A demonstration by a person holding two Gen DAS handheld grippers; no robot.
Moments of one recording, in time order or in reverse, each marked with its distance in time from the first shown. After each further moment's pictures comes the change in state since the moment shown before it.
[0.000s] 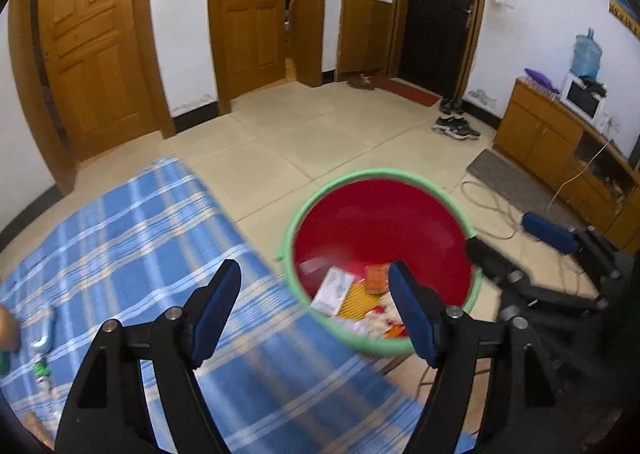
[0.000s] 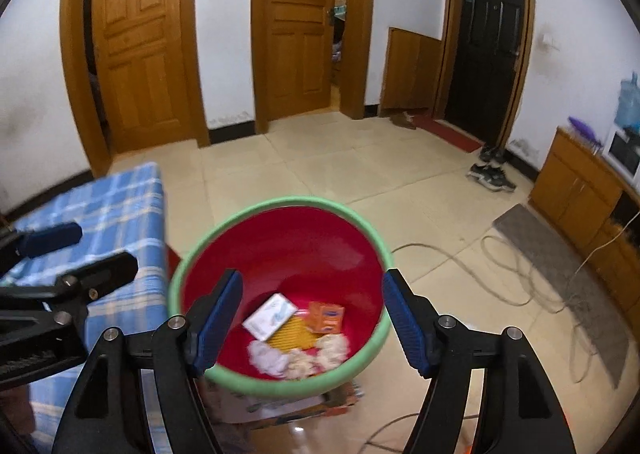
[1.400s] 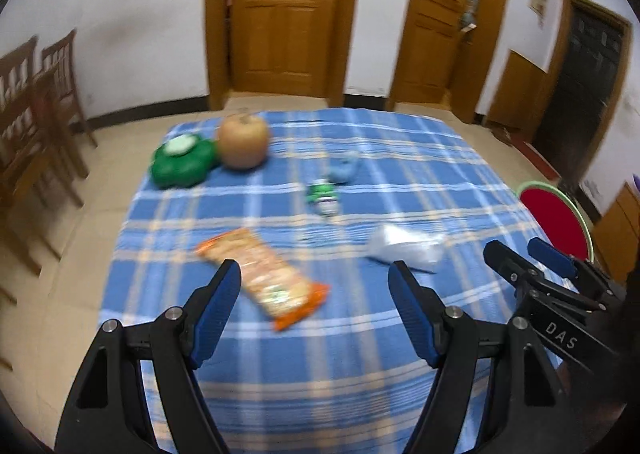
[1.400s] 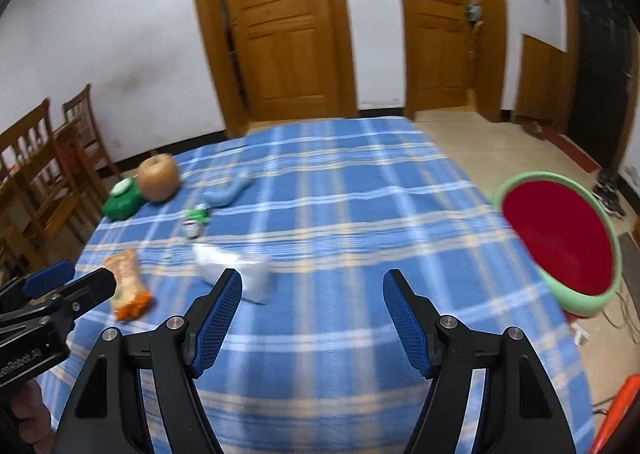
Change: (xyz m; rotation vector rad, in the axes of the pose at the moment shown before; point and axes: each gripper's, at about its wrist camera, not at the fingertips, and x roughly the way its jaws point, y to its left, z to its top) left arm -0.164 0.236 -0.194 -0.459 -0.054 0.356; right arm -0.045 0.272 -0.077 -0.192 0.040 0.406
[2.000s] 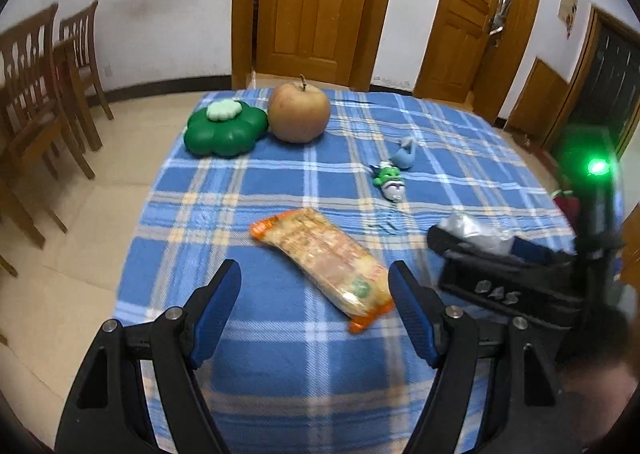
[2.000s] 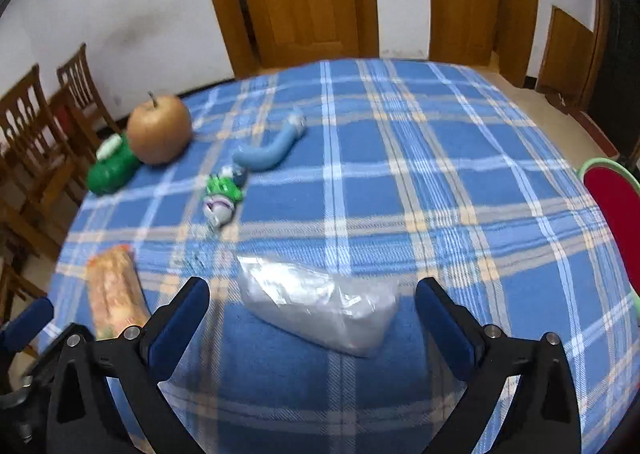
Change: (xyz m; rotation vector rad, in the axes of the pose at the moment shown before) left arm 0.030 0.042 -0.008 -0.043 0.037 0.053; right arm 0.098 0.055 0.015 0.002 0.188 0.027
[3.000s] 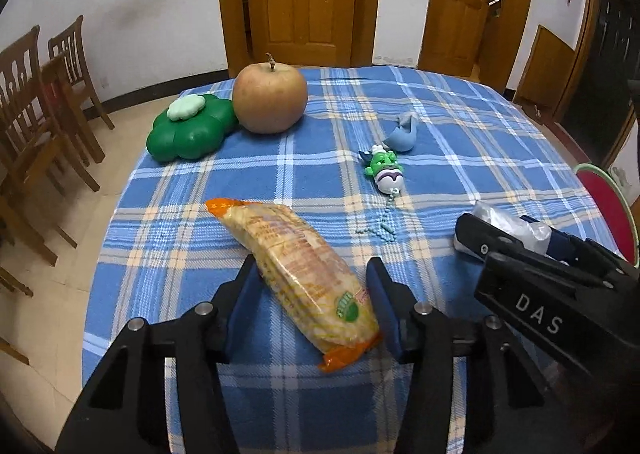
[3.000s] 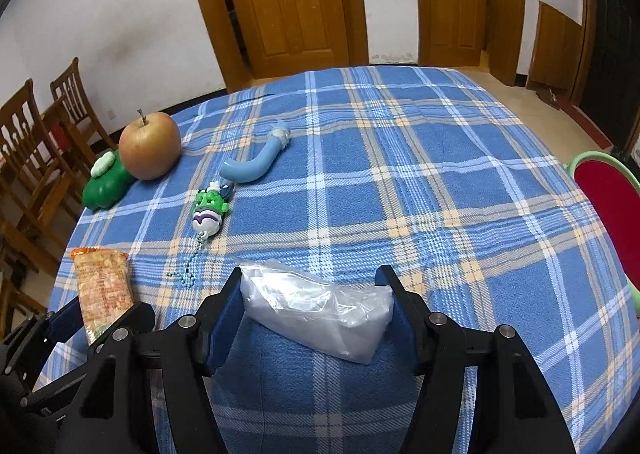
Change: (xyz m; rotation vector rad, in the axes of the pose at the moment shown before) left arm 0.043 -0.028 0.008 0.062 0.062 0.034; right arm -0.005 -0.008 -0.001 0.036 -0.020 -0.030
